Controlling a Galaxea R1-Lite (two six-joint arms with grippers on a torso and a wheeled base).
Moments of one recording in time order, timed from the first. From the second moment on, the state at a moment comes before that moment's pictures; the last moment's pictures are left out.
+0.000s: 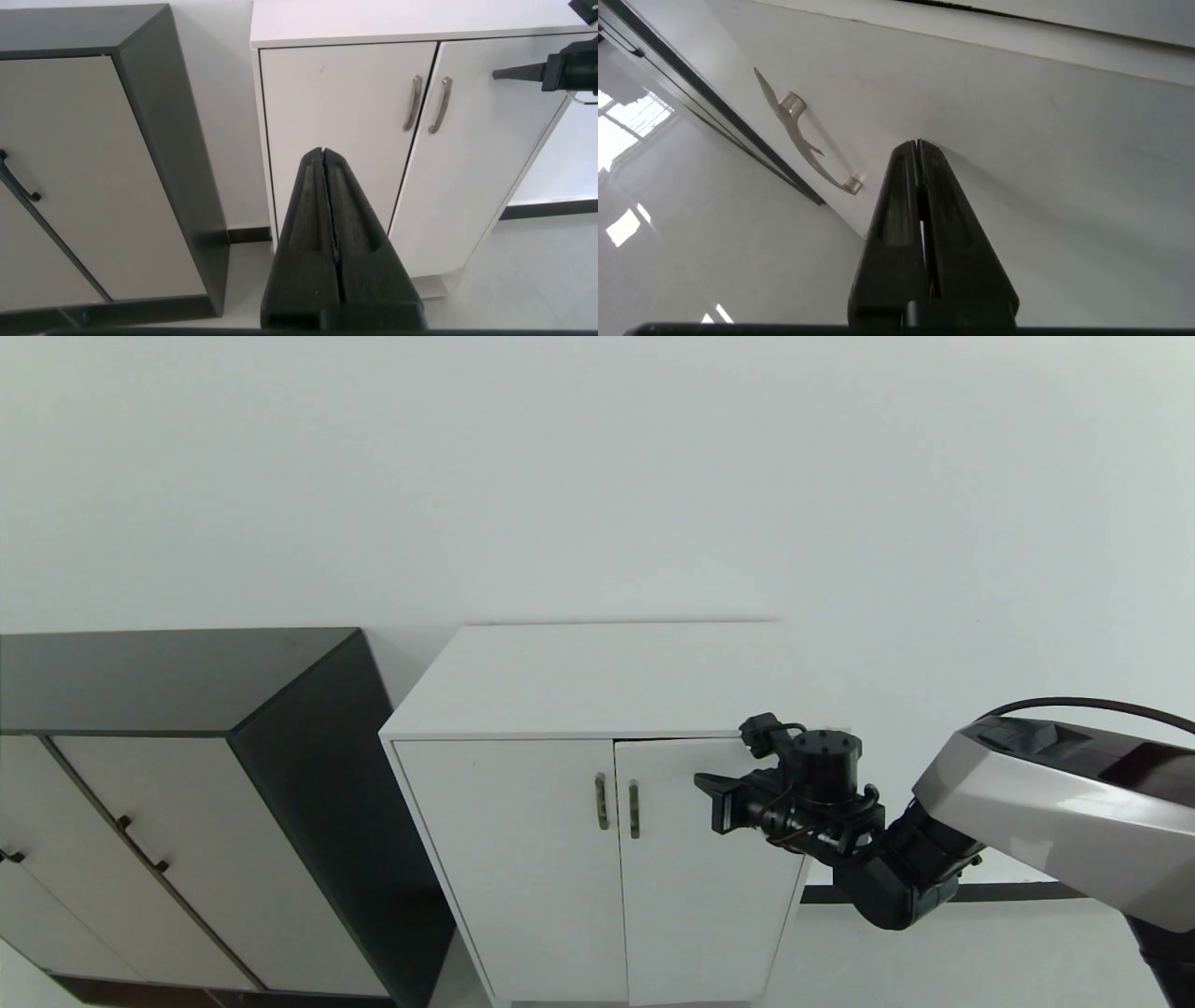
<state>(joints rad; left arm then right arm) 0.00 0.00 0.00 0.00 -0.05 0.02 0.50 2.36 -1.04 -1.12 0.19 0.17</state>
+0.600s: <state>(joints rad) 0.00 0.00 0.00 0.00 -0.05 0.02 0.49 2.37 -1.07 -1.12 0.19 0.17</state>
